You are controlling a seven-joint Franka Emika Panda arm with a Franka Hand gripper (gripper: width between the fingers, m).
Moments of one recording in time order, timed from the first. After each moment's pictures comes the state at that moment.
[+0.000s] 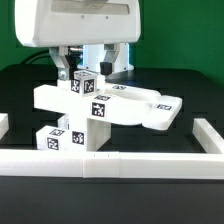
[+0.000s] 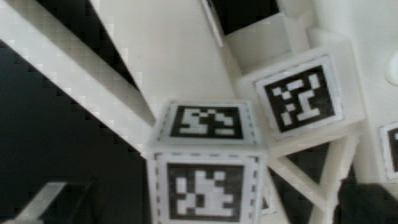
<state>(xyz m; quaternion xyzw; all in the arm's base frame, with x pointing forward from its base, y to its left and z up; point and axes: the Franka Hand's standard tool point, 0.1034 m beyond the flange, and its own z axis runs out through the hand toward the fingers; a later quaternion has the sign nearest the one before) 0.609 -0.066 0.124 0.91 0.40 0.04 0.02</state>
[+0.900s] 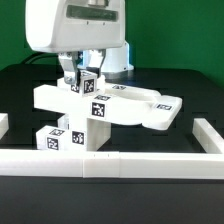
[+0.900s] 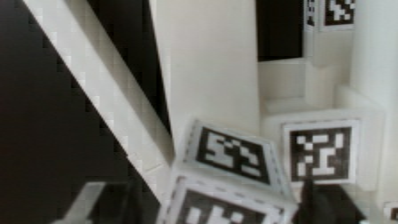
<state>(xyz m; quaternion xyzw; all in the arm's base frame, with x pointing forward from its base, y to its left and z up) 0.607 -0.071 0.118 0.87 0.50 0.03 0.04</state>
